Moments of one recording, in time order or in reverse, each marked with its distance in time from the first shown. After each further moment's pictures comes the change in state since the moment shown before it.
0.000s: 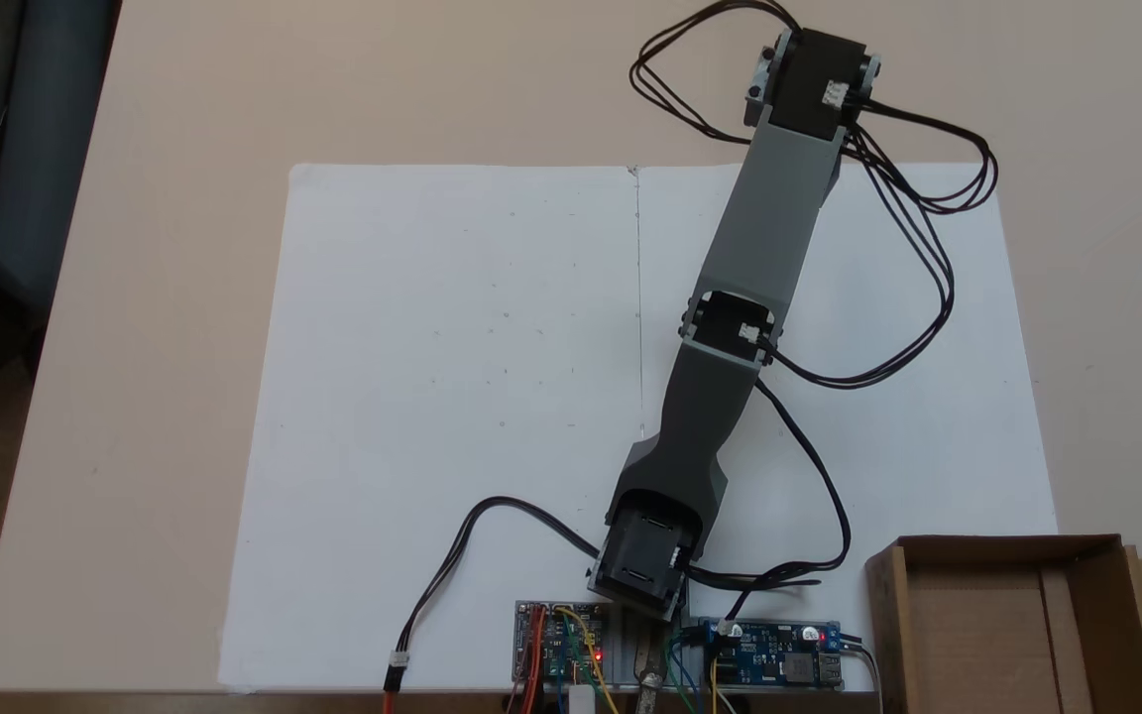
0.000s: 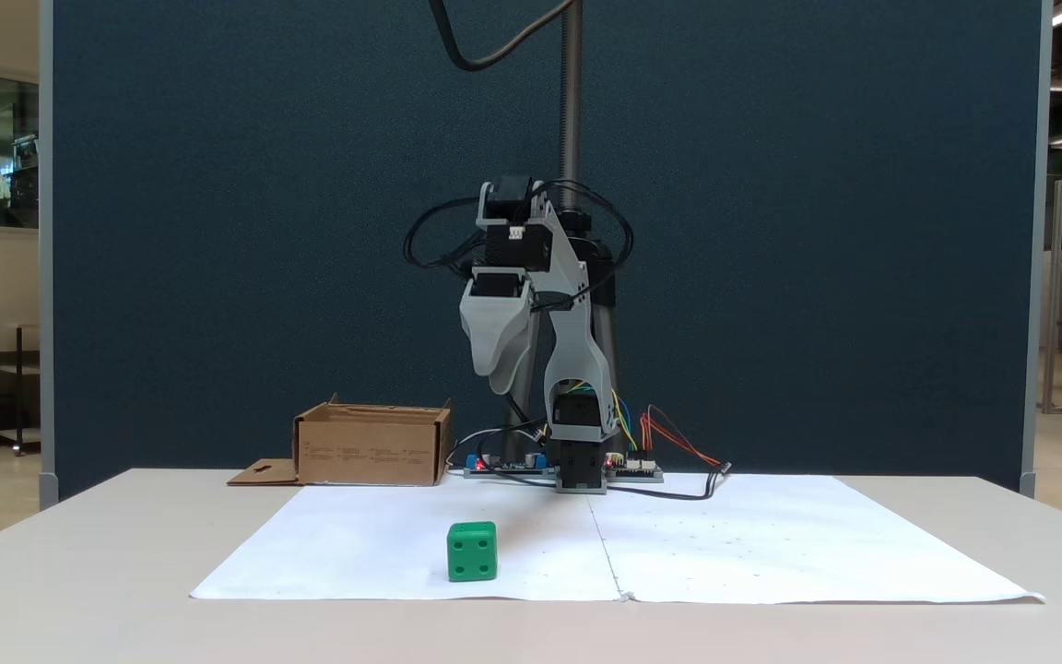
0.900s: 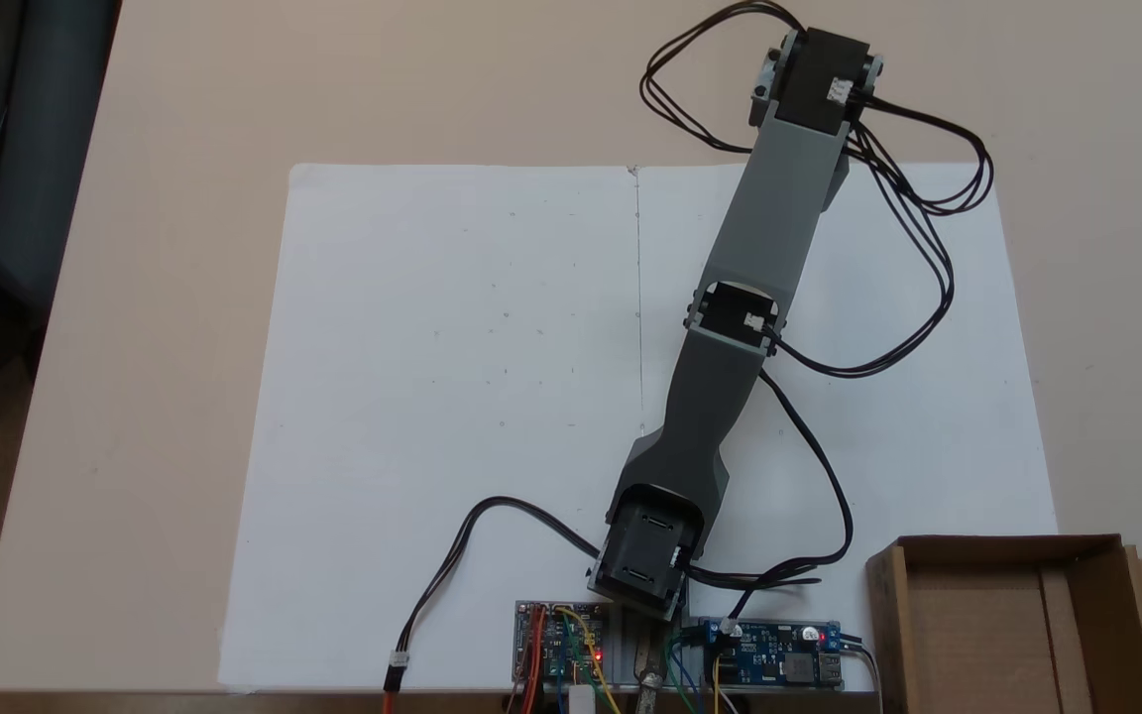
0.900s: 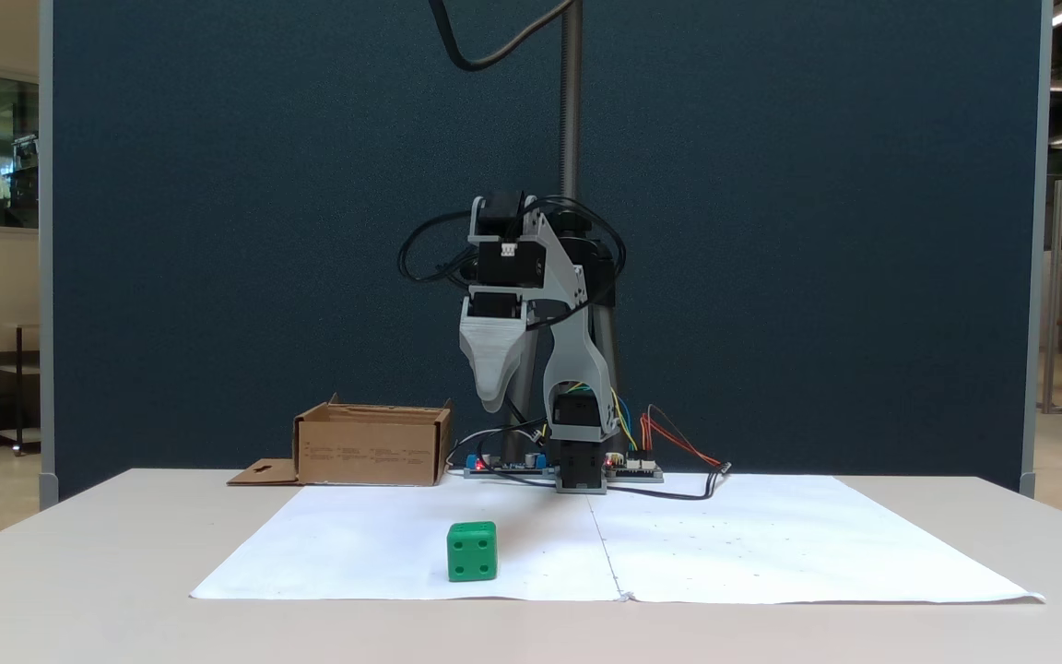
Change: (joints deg) arm -0.9 -3.7 0.0 -1.6 -8.9
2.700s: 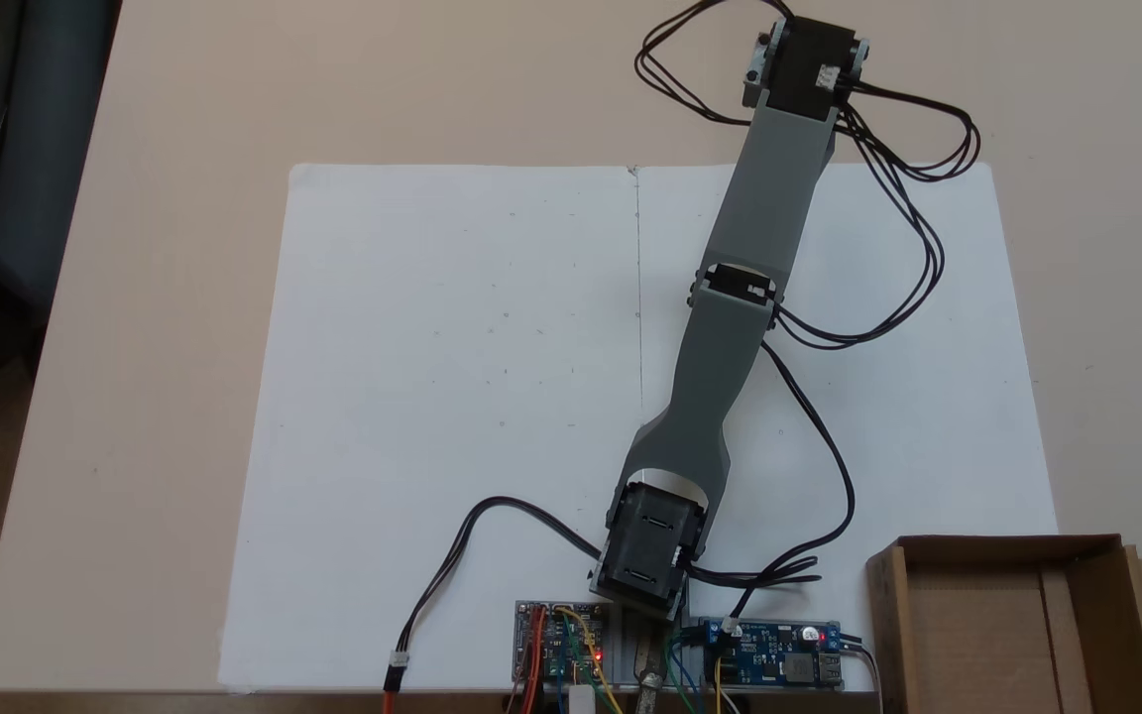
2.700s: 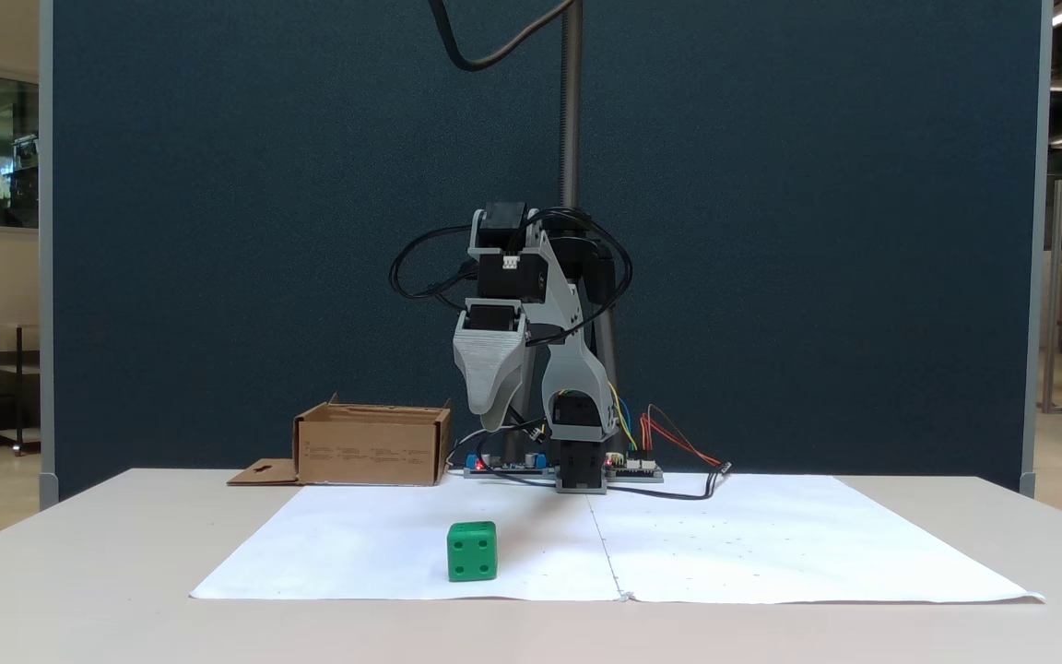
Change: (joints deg) arm -1.6 -12.7 -18.8 2.2 7.5
